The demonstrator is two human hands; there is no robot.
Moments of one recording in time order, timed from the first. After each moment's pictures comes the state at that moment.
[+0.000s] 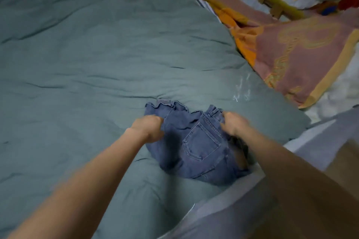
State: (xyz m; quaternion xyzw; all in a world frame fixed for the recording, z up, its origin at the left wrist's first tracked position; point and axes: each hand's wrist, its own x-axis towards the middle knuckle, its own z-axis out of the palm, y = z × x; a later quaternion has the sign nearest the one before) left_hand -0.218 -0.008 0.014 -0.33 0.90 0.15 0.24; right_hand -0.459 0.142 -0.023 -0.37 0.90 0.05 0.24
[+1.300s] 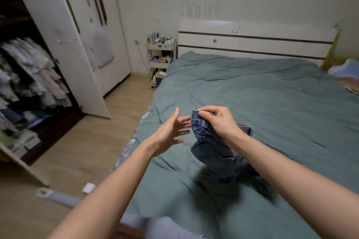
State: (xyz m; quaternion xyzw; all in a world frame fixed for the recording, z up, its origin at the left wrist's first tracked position) left_hand 0.276 0.102 0.196 -0.50 0.45 0.65 -0.34; right_hand 0.105 0.077 0.211 -0.65 0.48 -0.42 0.41
